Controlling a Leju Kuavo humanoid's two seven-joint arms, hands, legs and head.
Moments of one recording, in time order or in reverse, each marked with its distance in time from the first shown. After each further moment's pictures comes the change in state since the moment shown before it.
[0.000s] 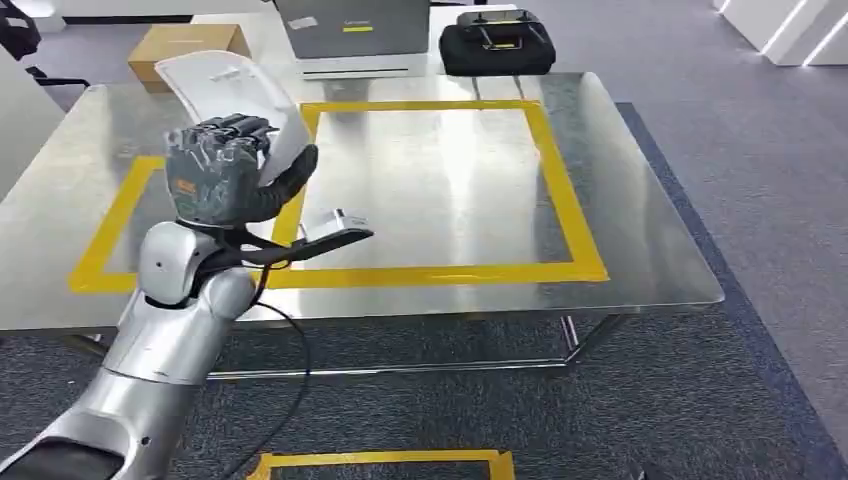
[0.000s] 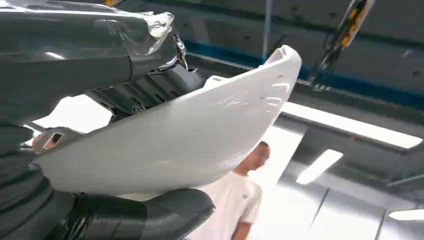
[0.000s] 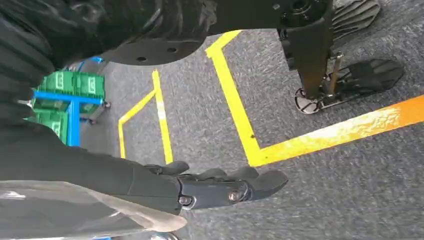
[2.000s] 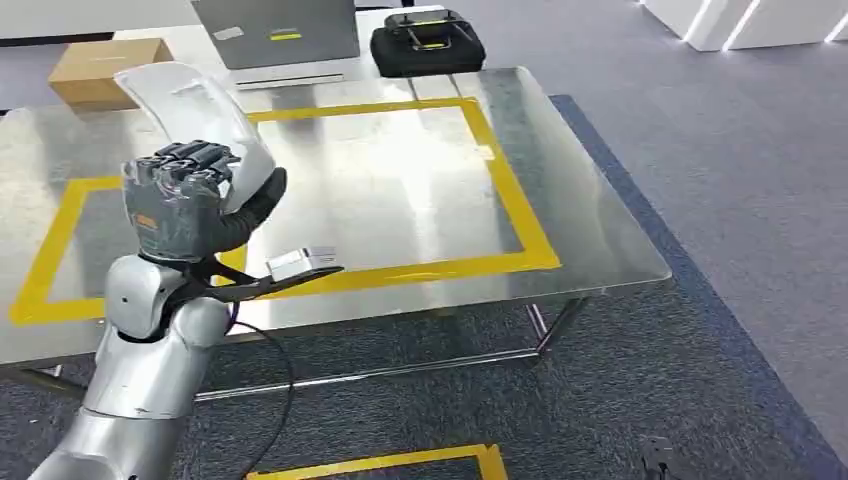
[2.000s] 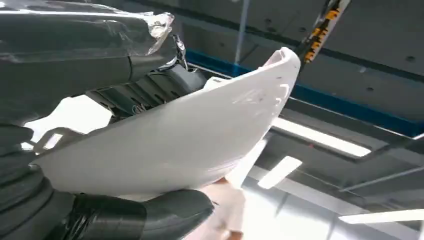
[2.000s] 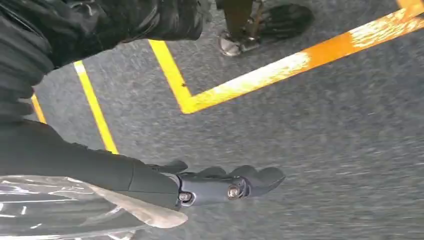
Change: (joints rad) left arm 0.188 -0.007 0.092 -0.244 -0.018 0.002 -0.148; right arm 0.000 -0.007 0.169 -0.016 0.069 -0.203 -0.242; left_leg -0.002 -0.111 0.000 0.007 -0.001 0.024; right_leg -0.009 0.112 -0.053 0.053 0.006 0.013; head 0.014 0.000
